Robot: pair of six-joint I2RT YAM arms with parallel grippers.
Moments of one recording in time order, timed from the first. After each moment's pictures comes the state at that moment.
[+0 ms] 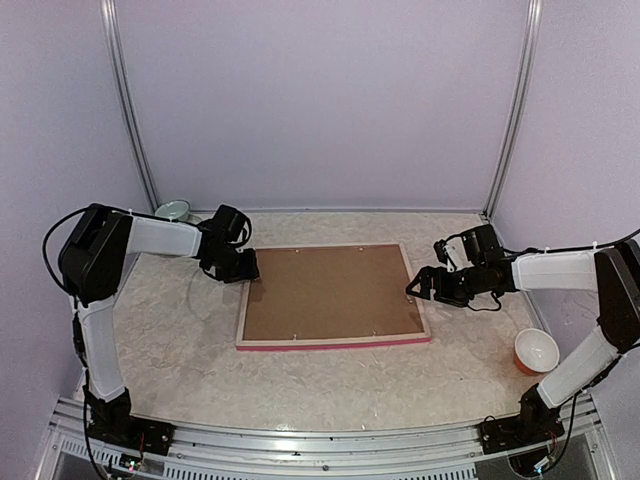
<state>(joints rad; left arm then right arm) -0.44 2.01 1.30 -0.28 -0.01 -0.47 0.32 1.51 0.77 -0.13 -0.38 0.39</state>
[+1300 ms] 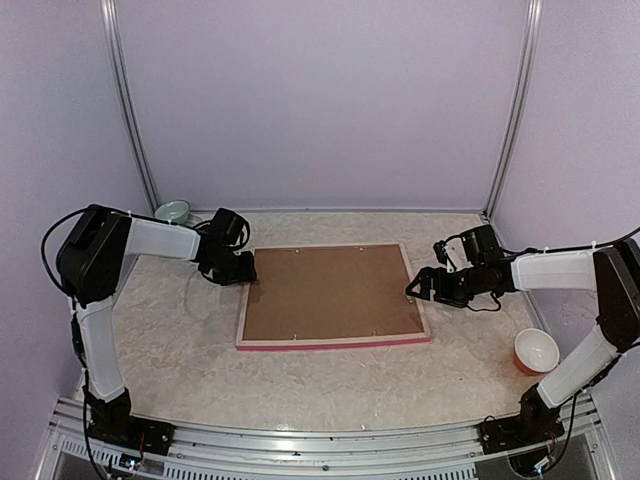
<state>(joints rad) -0.44 2.00 1.26 -0.26 -0.05 -0.47 0.32 1.52 0.77 -0.13 -0.38 0.39</state>
